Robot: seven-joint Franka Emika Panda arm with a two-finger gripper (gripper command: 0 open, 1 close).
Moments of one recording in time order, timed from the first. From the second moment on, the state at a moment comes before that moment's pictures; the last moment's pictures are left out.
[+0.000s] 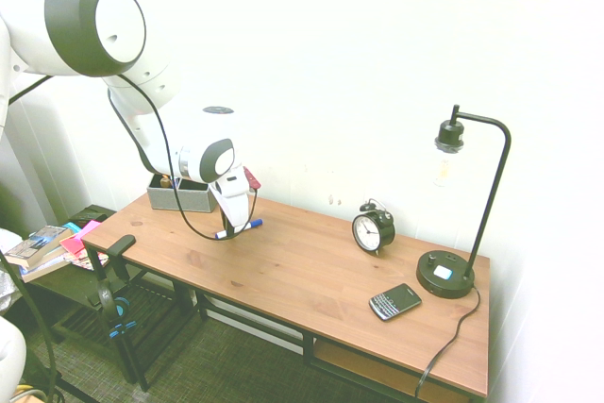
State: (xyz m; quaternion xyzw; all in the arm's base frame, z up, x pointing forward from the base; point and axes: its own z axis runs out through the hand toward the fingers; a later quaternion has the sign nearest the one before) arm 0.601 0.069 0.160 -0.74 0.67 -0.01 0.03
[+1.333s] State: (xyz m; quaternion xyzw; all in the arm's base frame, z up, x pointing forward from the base) arm 0.653 0.154 0.257 -0.66 0.66 0.28 0.23
